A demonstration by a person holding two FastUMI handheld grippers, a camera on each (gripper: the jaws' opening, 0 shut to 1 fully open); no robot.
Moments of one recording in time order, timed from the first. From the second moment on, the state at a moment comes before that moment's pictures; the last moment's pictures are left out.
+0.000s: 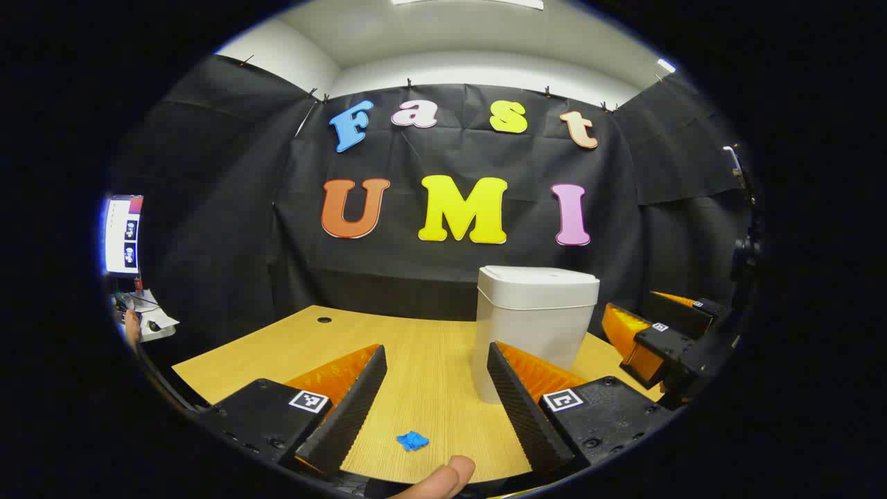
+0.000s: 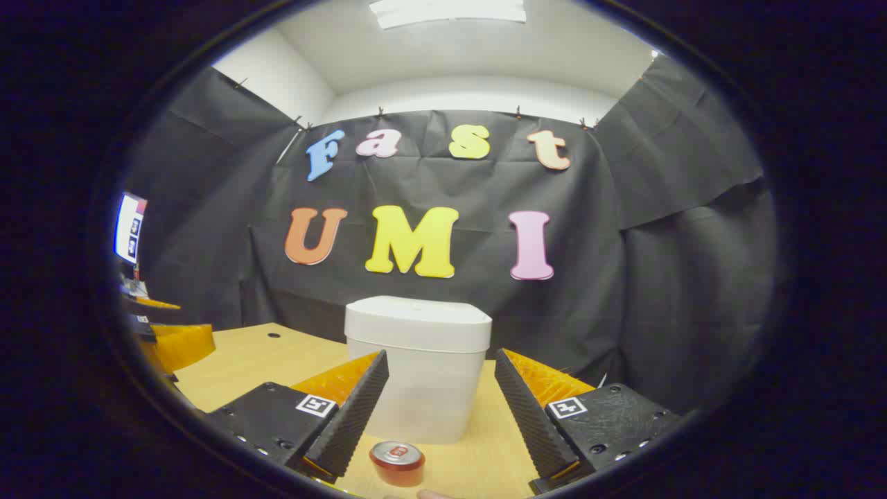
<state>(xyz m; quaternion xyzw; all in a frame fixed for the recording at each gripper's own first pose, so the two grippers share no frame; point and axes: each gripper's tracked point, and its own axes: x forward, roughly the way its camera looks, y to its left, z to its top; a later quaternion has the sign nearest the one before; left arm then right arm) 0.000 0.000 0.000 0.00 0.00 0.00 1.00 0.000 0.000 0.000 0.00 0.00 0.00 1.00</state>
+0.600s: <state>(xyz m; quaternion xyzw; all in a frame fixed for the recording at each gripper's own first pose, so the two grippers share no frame) 0.000 0.031 -0.009 -0.01 0.01 0.03 1.00 0.008 -0.002 -0.022 0.04 0.07 0.00 1.00</state>
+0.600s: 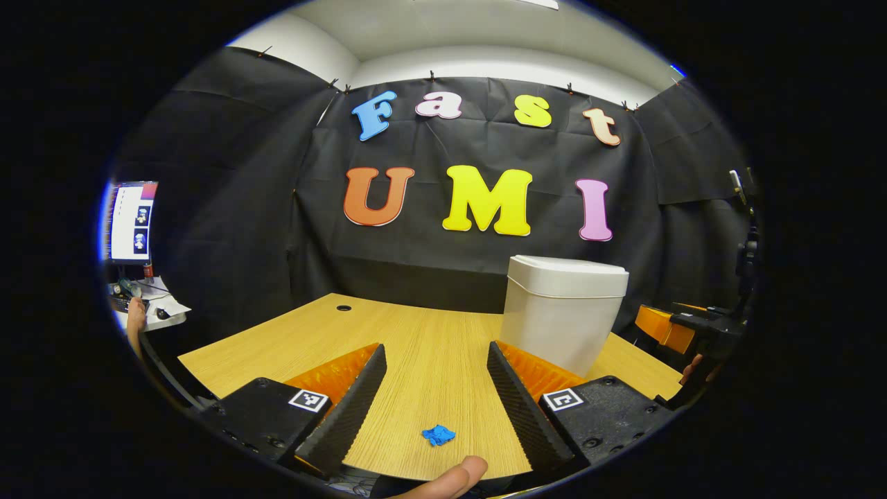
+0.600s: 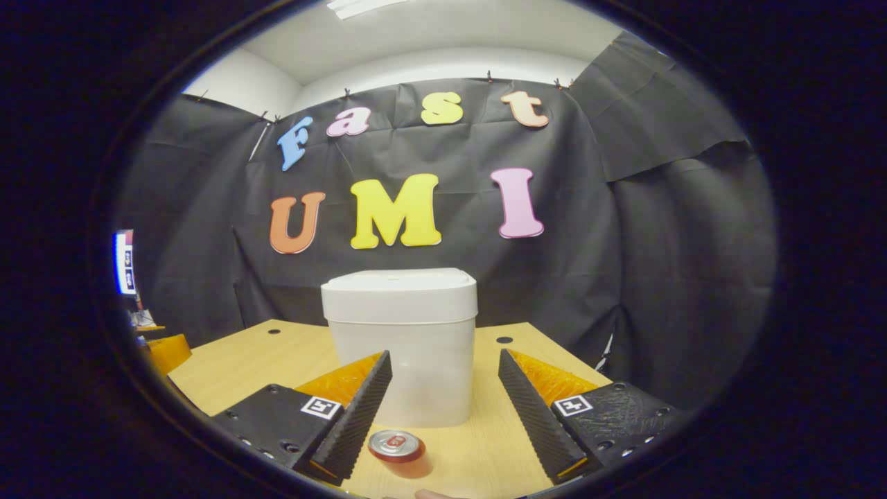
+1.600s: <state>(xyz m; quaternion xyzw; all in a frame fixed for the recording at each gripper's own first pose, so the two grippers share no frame) 0.017 0.036 -0.045 0.00 0.05 0.04 1.00 0.091 0.039 0.048 -0.02 0.05 0.06 1.00</state>
